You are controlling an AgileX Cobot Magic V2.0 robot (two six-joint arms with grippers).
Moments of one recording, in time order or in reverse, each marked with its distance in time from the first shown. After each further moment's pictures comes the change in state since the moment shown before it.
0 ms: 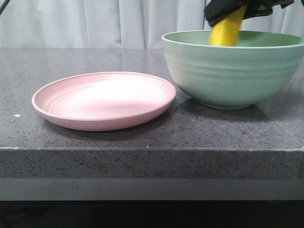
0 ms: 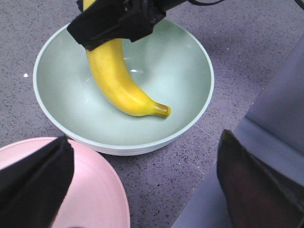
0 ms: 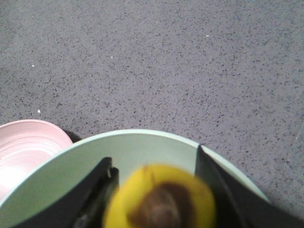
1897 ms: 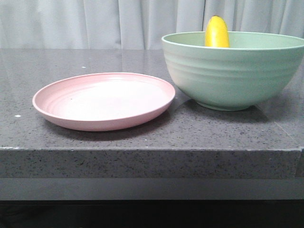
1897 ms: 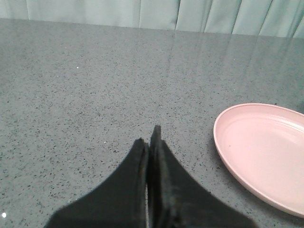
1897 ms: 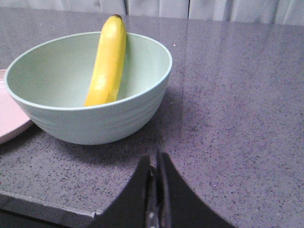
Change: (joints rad) left arm 0.744 -0.990 0.883 0.015 -0.263 -0.052; right arm 0.063 -1.357 0.889 -0.955 -0.190 0.978
